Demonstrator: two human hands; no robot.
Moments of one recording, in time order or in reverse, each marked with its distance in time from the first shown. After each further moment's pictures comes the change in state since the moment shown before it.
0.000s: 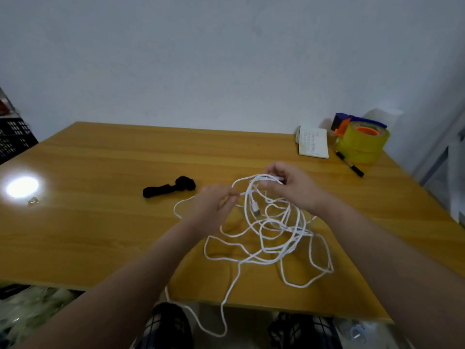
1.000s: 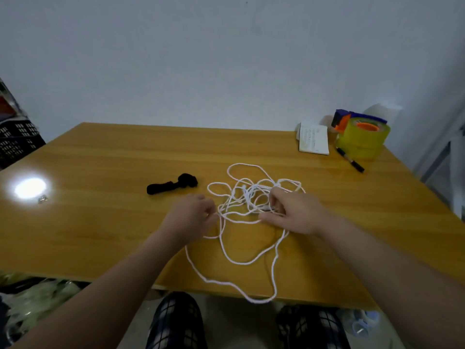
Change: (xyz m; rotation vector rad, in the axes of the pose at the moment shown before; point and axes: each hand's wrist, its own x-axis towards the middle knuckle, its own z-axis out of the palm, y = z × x) left_hand -0.033 -0.014 -0.020 0.315 -0.066 -0.108; right_hand -0.034 0.026 0.009 -0.839 -0.120 -0.036
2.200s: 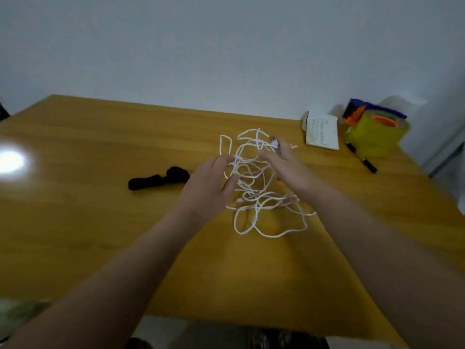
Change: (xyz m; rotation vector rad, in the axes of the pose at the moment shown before) left_hand 0.064 0.021 0.010 -0.255 0.169 0.008; right_hand 0.086 -0.004 -0.015 0.942 0.101 0.371
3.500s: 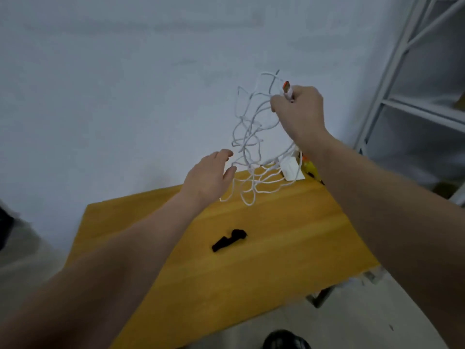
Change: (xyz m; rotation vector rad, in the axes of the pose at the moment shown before) left_hand 0.084 0.016 -0.349 0.078 -0.217 0.326; right_hand -0.084 -0.416 0.030 -0.106 0.871 -0.272
